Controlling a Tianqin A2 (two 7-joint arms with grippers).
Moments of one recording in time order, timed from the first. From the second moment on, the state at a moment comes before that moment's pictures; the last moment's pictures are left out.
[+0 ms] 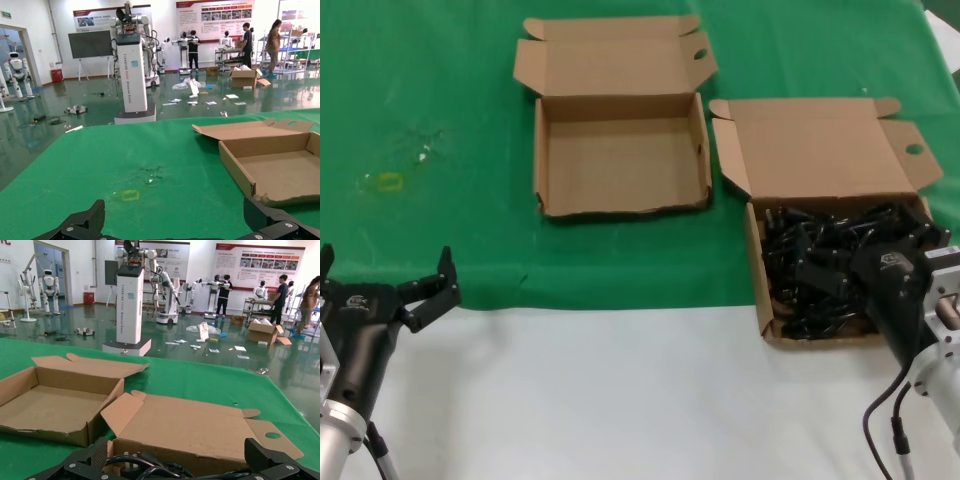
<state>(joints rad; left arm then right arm) 0.00 -0.30 1.60 -1.60 -1.80 0.00 0.00 0.05 0.29 -1.62 1.55 1.79 -0.03 -0.02</state>
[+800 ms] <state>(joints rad) 0.00 -0.30 1.60 -1.60 -1.80 0.00 0.00 0.05 0.29 -1.62 1.55 1.79 -0.03 -0.02</state>
